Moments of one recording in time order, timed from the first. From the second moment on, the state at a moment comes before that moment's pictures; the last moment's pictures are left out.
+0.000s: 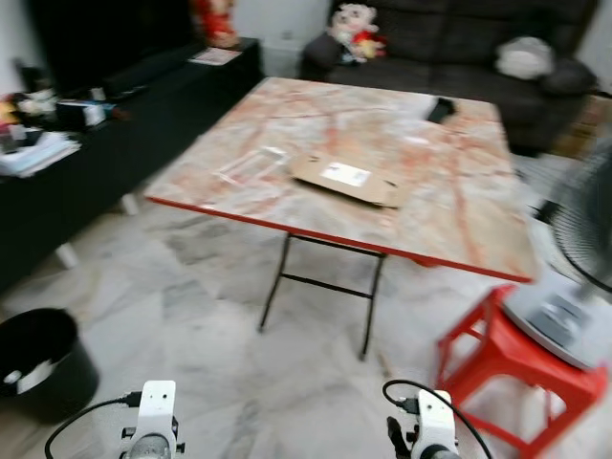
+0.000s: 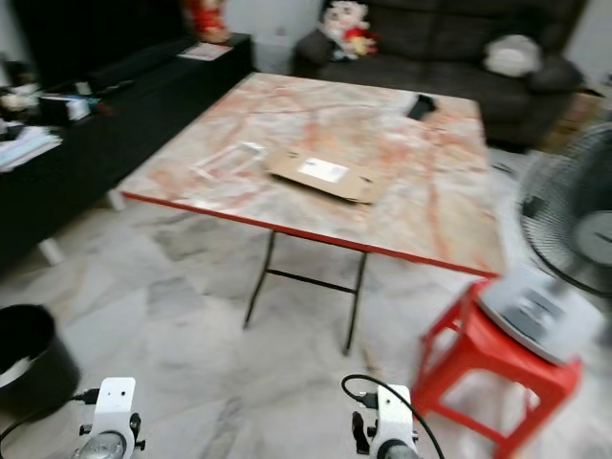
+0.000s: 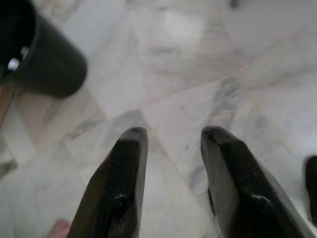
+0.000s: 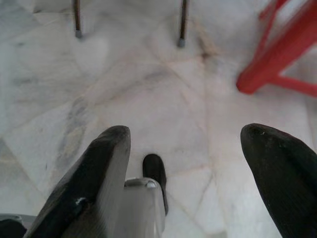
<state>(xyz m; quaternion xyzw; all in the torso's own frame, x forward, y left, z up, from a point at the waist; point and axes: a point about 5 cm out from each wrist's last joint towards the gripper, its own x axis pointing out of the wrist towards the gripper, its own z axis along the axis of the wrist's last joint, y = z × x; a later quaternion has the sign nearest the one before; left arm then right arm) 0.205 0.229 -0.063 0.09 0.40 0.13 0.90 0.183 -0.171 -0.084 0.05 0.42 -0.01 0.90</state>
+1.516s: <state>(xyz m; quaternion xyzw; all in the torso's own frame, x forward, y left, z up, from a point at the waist) 0.316 0.155 0.036 0.14 0.08 -0.02 0.99 0.281 -0.152 -0.008 0.04 0.19 0.06 0.98</state>
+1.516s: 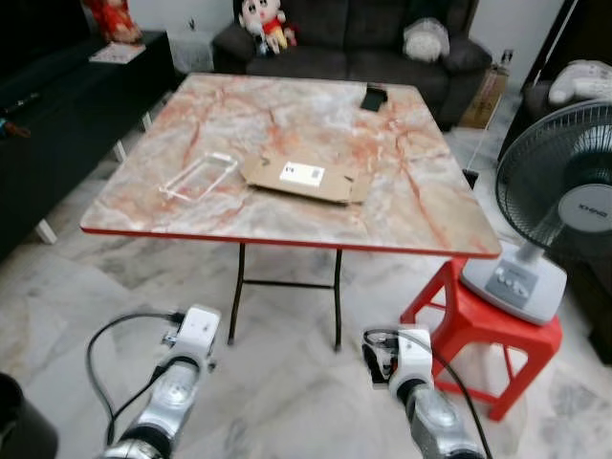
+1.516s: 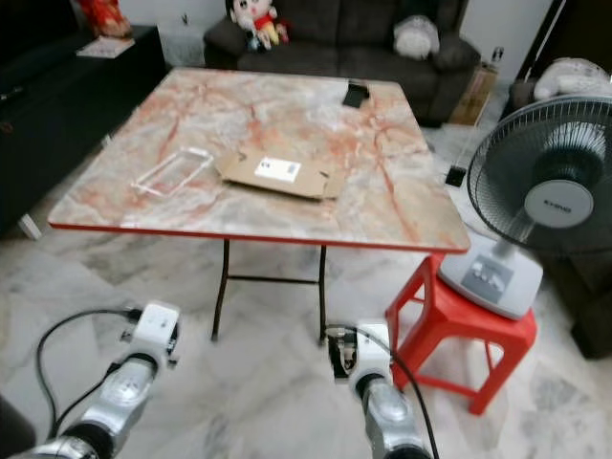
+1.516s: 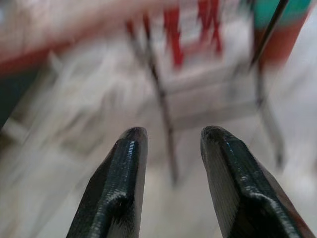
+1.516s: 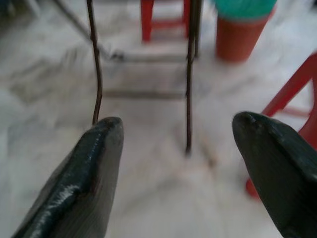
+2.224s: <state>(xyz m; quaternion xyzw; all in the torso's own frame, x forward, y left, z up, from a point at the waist) 0.364 0.140 0.129 0.11 -0.10 0.00 0.99 0.358 -0.109 0.123 0.07 -0.09 0.09 0.99</state>
